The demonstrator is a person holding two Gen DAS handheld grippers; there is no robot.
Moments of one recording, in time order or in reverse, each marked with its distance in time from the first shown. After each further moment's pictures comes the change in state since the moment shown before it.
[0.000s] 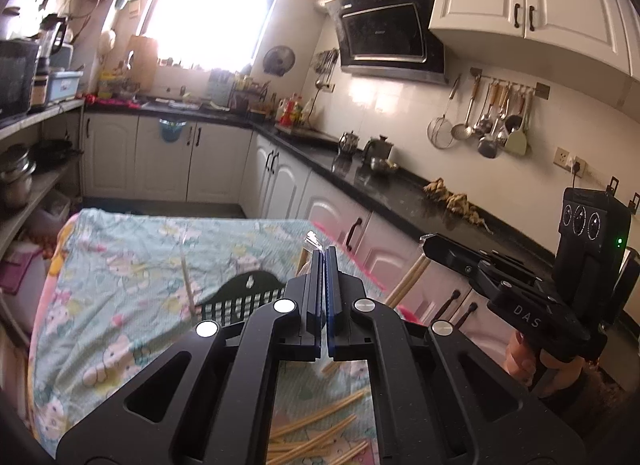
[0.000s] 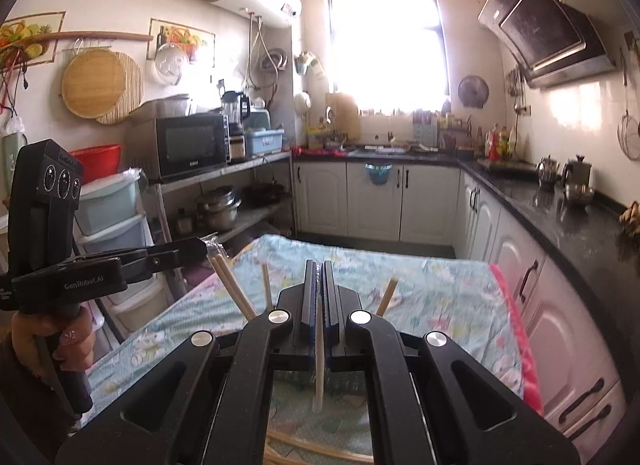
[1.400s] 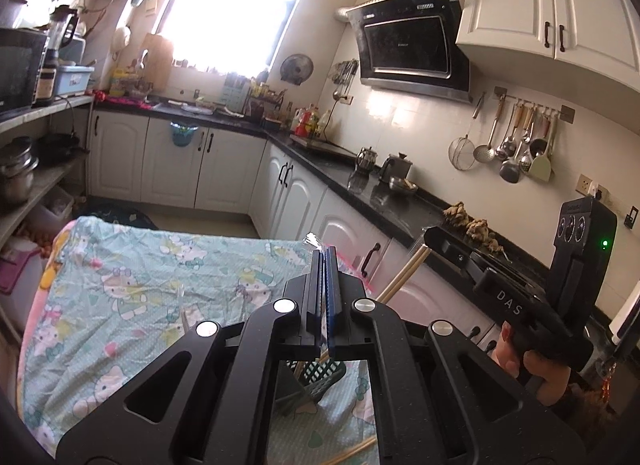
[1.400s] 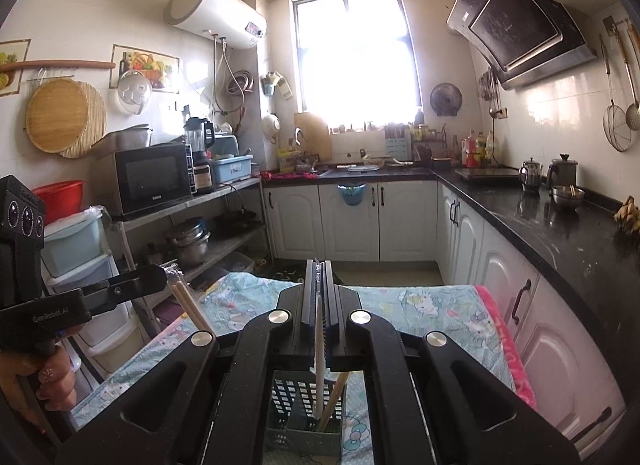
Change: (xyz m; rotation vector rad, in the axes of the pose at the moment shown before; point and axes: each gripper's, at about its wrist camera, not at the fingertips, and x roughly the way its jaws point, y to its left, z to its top) left arm 0.056 0.026 0.026 -0.061 -0.028 0.042; right arm 0.075 -0.056 0.017 0.073 -0.047 -0.086
